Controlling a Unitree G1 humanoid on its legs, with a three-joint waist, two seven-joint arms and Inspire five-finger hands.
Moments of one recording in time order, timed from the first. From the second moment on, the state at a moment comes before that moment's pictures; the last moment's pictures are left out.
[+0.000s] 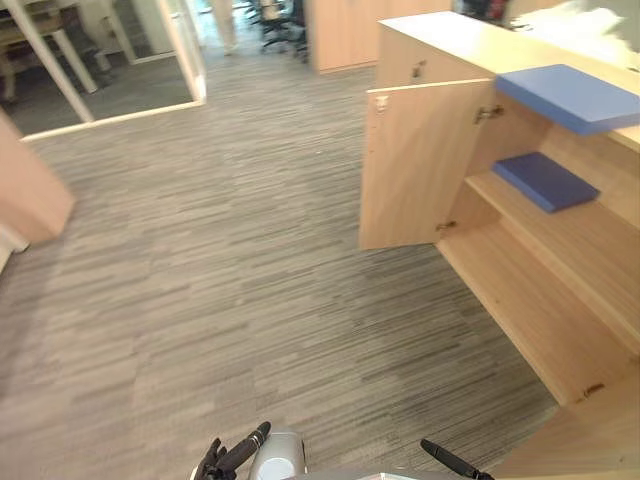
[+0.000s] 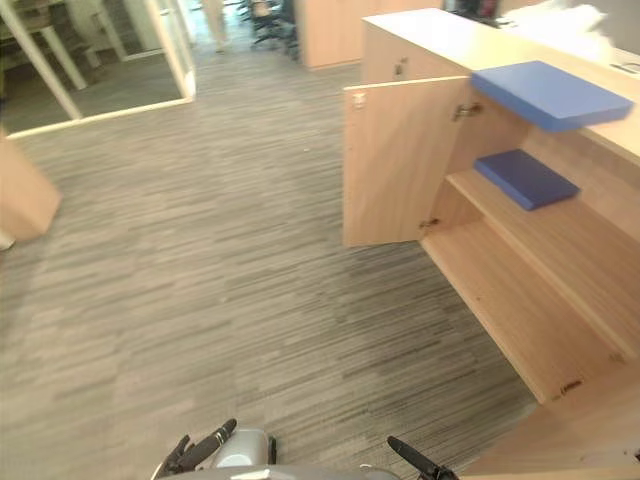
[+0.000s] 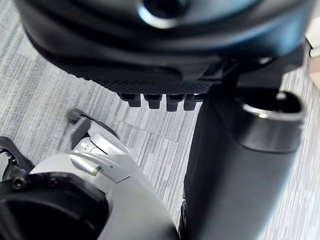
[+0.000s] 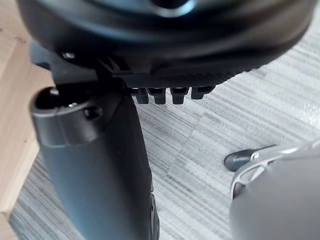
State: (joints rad) left arm 0.26 0.00 0.27 0.89 -0.42 -0.11 0.03; right arm 0.02 -0.05 -0.53 1.16 0.16 0.06 -0.12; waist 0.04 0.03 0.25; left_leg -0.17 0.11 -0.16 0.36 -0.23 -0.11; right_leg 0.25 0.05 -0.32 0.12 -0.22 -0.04
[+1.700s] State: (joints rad) left arm 0.21 0.03 0.27 0.95 -0.39 -0.13 0.08; right arm 0.07 0.00 -0.38 1.00 0.08 0.04 -0.12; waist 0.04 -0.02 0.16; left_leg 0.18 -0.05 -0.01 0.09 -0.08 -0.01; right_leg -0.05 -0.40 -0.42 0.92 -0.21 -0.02
